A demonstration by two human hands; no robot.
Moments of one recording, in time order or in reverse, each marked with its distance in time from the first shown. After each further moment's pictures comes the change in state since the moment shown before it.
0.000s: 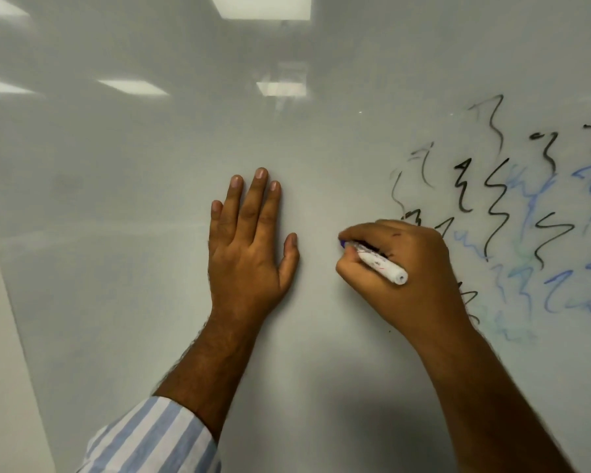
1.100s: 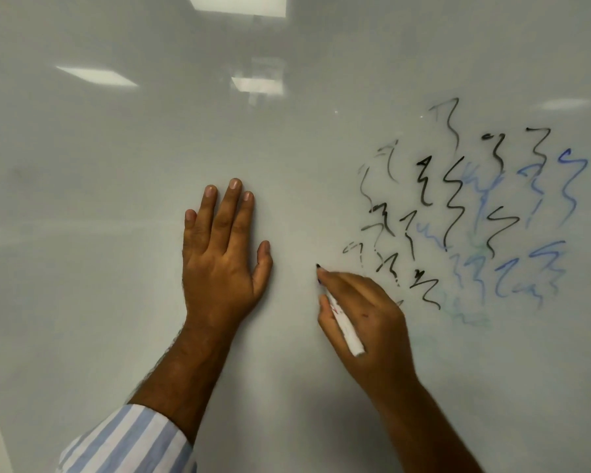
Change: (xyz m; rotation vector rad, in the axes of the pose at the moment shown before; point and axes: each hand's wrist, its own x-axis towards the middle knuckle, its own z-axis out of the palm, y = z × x) left_hand -0.021 0.001 0.001 -0.036 0.005 -0.006; right_hand -0.089 0.011 0.024 -0.062 0.045 -0.067
